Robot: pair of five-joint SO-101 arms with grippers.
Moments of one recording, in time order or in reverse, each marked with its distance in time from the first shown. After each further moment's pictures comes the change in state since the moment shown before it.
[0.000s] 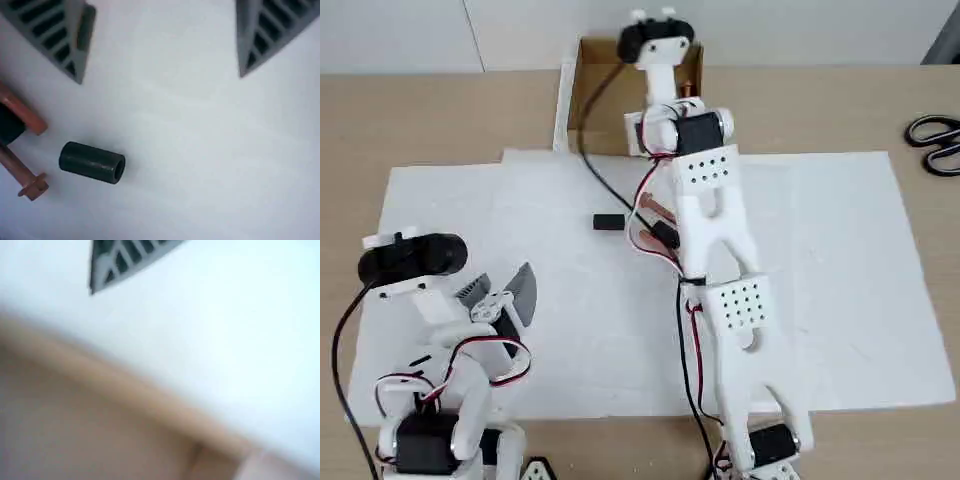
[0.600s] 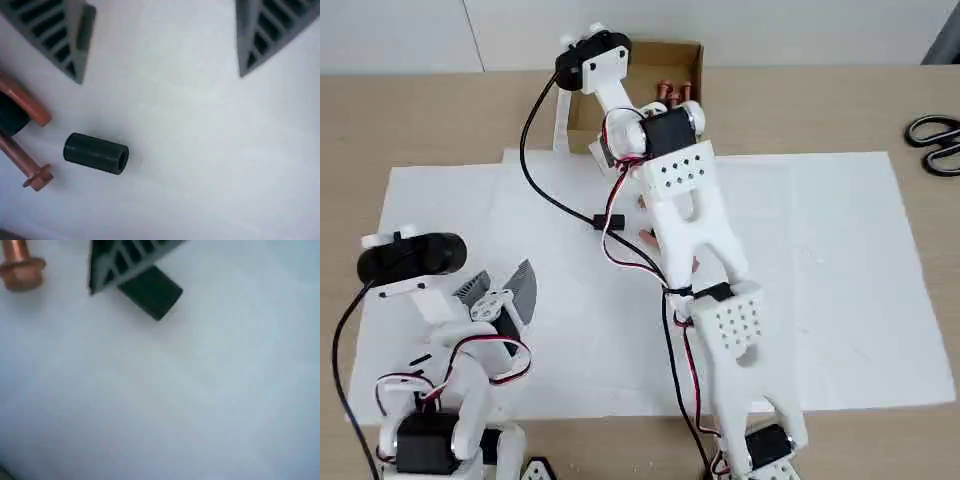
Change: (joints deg) left arm 0.0 0.0 0.0 -1.1 0.0; right arm -5.3 -15.7 18.8 4.4 9.1
